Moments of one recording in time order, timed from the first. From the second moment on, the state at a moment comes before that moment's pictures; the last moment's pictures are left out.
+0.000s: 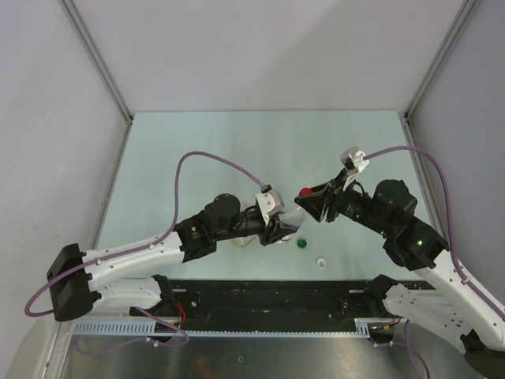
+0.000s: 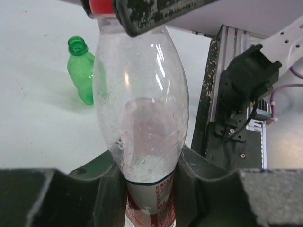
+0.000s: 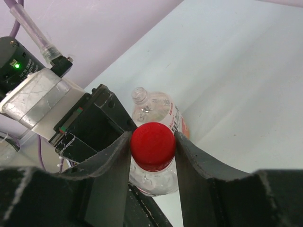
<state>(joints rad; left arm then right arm) -1.07 1.14 0.78 0.18 0.24 -0.05 0.72 0.74 0.95 -0.31 -0.21 0.37</state>
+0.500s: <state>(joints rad) -1.08 1.14 0.78 0.30 0.27 -0.04 0.75 0.71 0.94 -0.31 -0.29 0.35</state>
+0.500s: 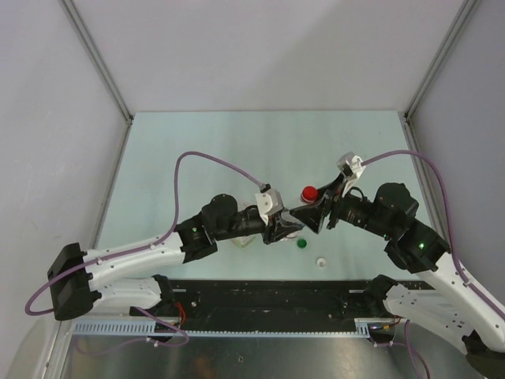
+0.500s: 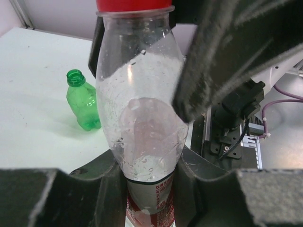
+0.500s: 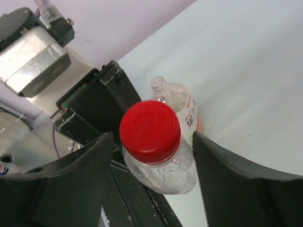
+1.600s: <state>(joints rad) -1.08 1.16 0.59 0.37 0.23 0.14 0.76 0.66 0.95 -0.54 -0.12 0.37</state>
